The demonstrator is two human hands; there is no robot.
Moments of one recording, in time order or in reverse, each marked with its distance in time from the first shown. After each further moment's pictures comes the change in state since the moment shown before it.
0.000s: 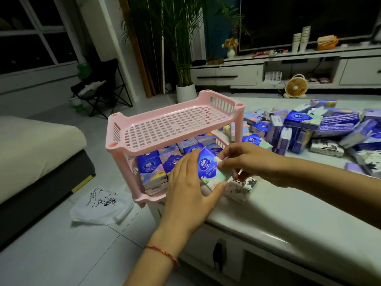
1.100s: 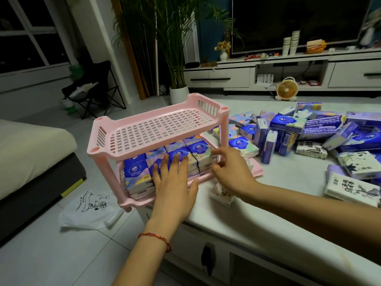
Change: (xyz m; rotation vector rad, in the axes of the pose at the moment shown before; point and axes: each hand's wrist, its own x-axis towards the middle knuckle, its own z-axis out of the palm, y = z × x) left_hand 0.024 -0.006 0.018 0.479 -0.204 -0.100; right_hand 0.026 0.039 0.021 -0.235 0.478 -0.150
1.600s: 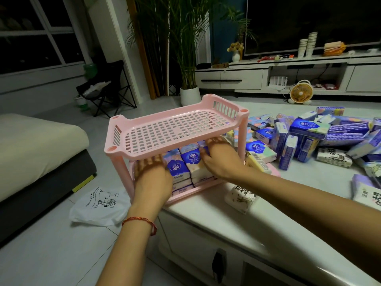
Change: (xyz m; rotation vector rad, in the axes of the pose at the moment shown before) left_hand 0.025 -0.056 -0.022 -0.126 0.041 -0.266; right_hand 0.049 -0.027 0.028 -0.400 -0.072 -0.340
